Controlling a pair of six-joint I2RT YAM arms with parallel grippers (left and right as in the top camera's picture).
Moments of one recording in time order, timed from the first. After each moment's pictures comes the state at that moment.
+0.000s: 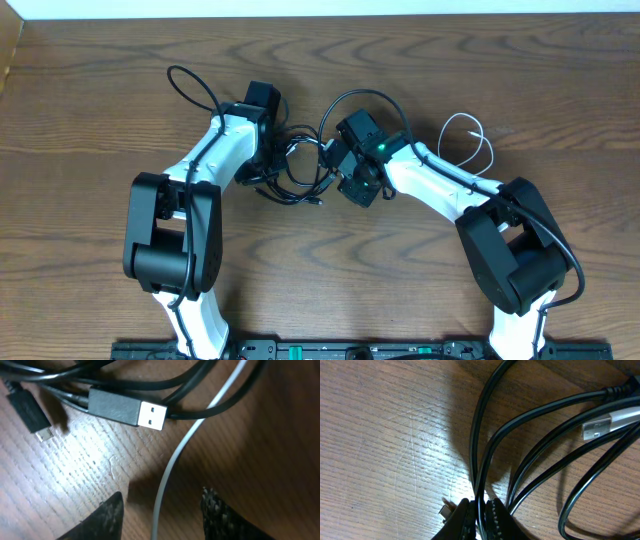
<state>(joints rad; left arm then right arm) -0.21 1.96 1.31 -0.87 -0.03 -0.51 0.61 2.00 1.30 -0.60 -0.12 -0.35</state>
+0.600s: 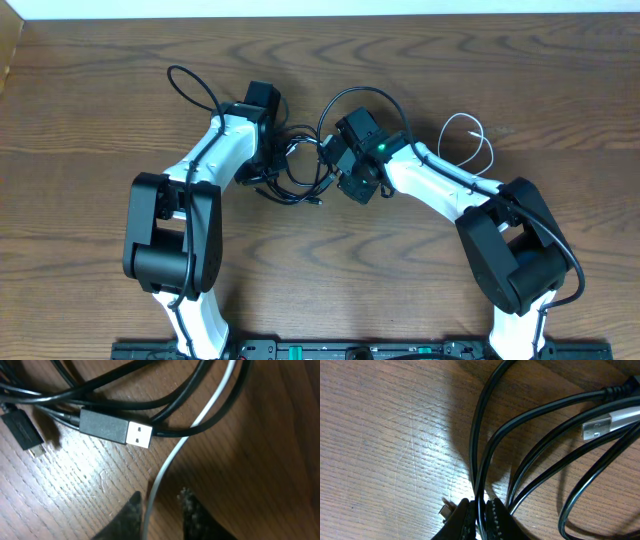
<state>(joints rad) -0.21 1.96 1.31 -0.87 -0.03 -0.51 0.61 2.00 1.30 -0.56 -0.11 -0.35</state>
